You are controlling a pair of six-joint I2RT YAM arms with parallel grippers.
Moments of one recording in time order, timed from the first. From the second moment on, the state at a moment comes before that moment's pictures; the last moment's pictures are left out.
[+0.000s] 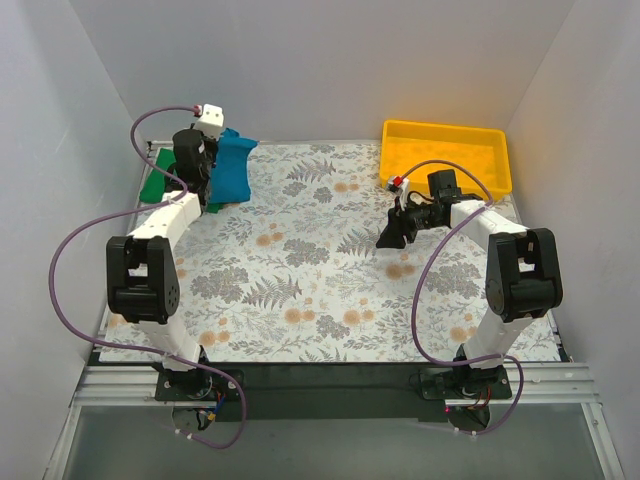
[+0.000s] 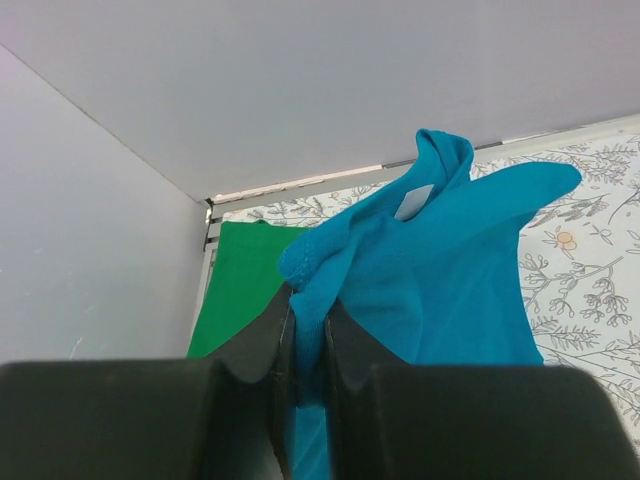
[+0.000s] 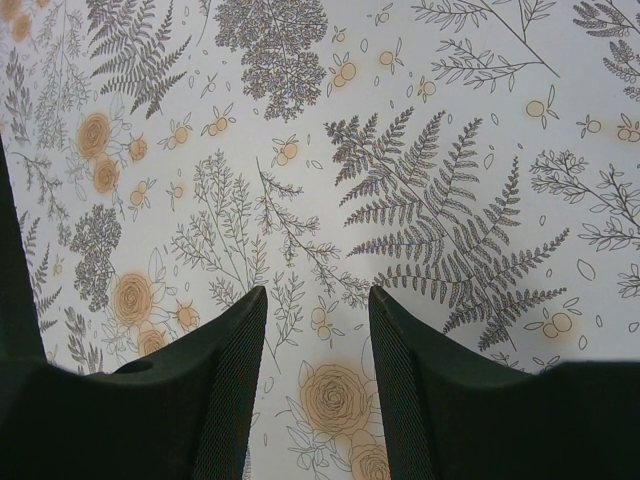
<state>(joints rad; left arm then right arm) -0.06 1.74 1.27 0.31 -0.20 0.37 0.17 1.73 1.12 -0.46 -0.97 -0.53</state>
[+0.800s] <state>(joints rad) -0.04 1.57 1.16 0.32 -0.12 0.39 0.16 1.73 1.12 -0.46 -0.97 -0.54</state>
